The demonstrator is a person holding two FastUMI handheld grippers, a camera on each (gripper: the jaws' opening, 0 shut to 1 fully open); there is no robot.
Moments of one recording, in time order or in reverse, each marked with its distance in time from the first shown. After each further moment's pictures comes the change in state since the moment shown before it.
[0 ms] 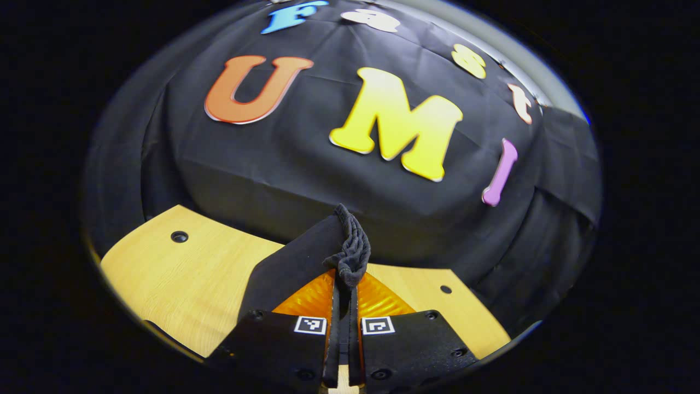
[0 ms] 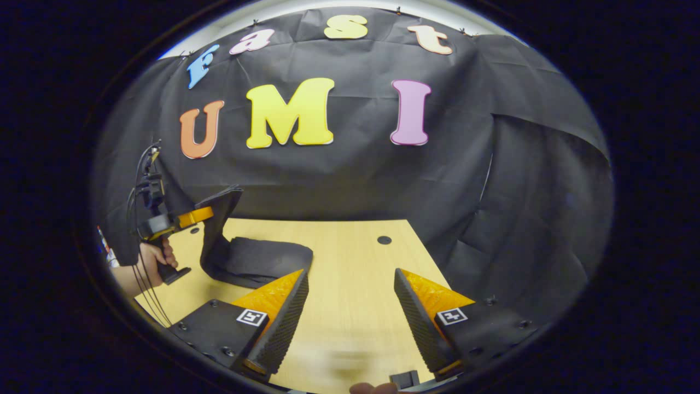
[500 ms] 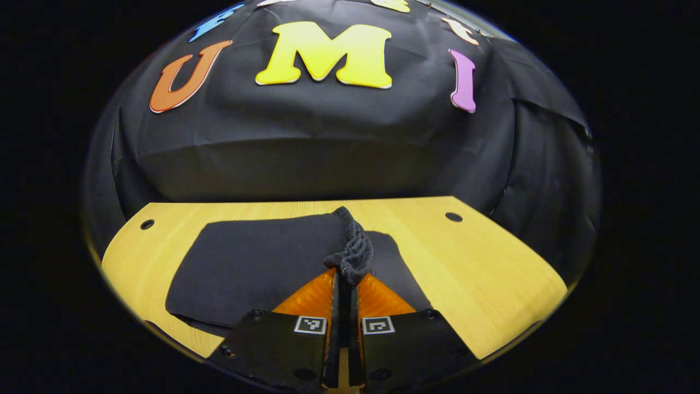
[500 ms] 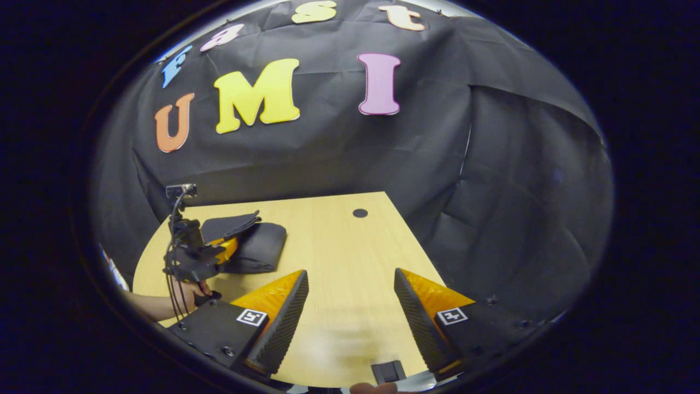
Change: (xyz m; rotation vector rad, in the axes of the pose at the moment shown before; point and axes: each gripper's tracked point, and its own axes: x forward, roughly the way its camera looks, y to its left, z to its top) left arm 0.060 -0.037 -0.146 0.223 0.199 -0.001; right arm 0.019 -0.050 -0.034 0.065 0.116 -0.069
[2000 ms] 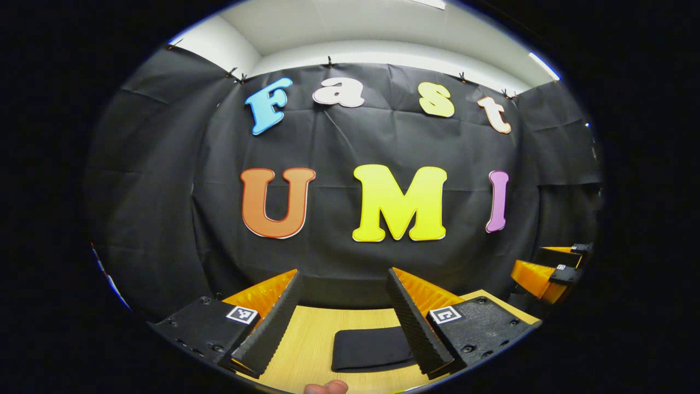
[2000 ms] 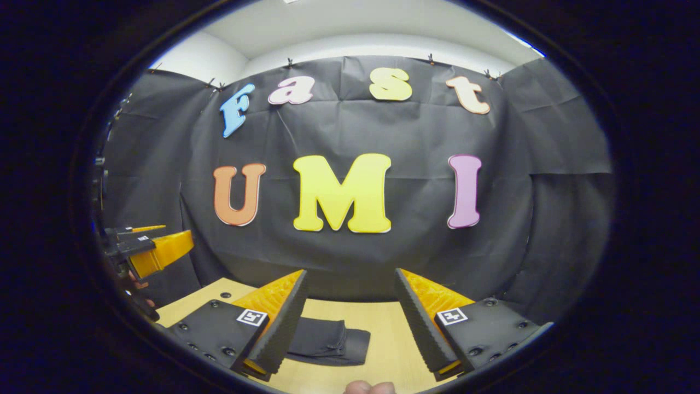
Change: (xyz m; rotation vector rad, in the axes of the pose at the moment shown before) left arm -0.294 0.154 0.255 -0.031 -0.499 0.277; right arm -0.060 0.245 0.161 -0.080 -0.584 0.240
